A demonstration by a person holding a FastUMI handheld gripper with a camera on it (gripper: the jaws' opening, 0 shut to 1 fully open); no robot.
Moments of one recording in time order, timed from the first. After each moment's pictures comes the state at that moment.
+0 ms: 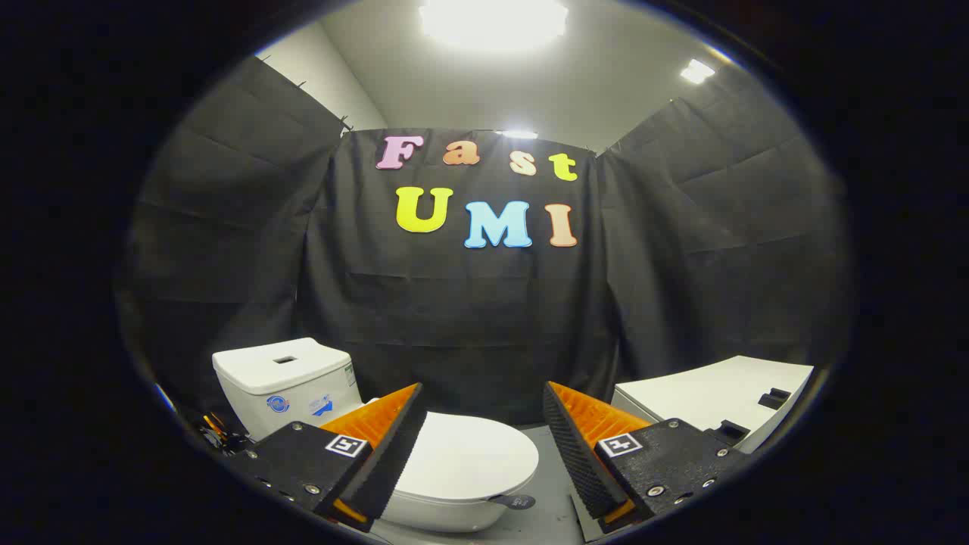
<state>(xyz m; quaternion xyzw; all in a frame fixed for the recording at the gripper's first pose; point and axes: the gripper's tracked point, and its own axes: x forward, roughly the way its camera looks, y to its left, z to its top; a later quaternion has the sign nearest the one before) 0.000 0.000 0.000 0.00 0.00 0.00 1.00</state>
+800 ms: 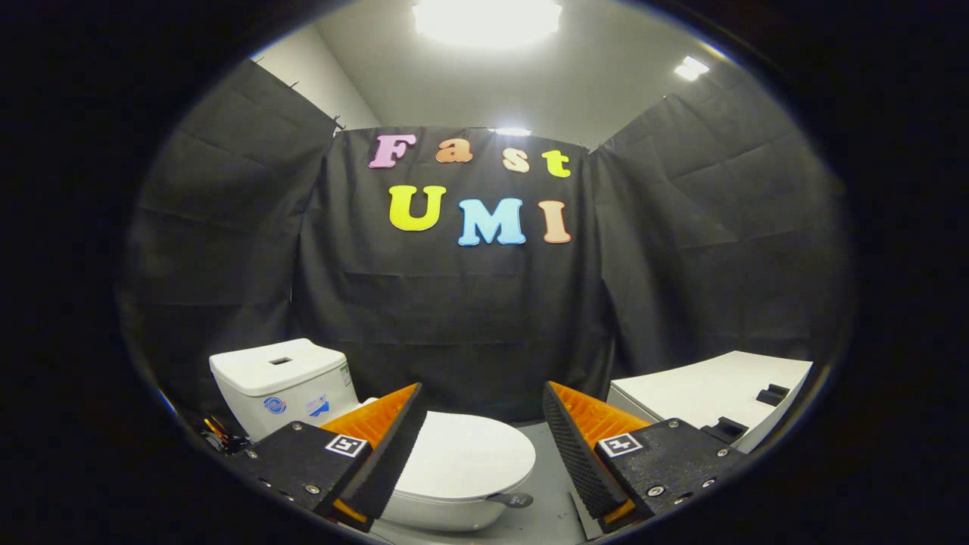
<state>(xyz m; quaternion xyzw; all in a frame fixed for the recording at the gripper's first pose) 0.000 -0.012 0.005 0.01 0.00 -0.02 1.00</state>
